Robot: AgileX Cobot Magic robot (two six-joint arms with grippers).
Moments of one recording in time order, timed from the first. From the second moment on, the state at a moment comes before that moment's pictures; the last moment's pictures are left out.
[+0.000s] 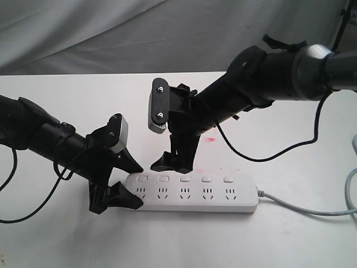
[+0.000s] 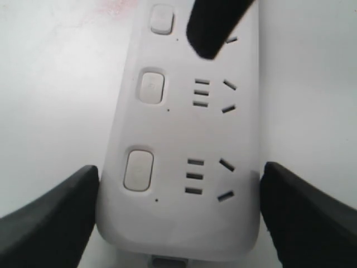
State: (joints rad) left arm -0.24 2.03 -0.99 -1.14 0.84 2.09; right arm 0.26 1.99 -1.33 0.86 0.60 -1.77
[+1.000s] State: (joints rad) left arm -0.24 2.03 -0.99 -1.14 0.84 2.09; right arm 0.15 1.99 -1.33 0.86 0.71 -1.73
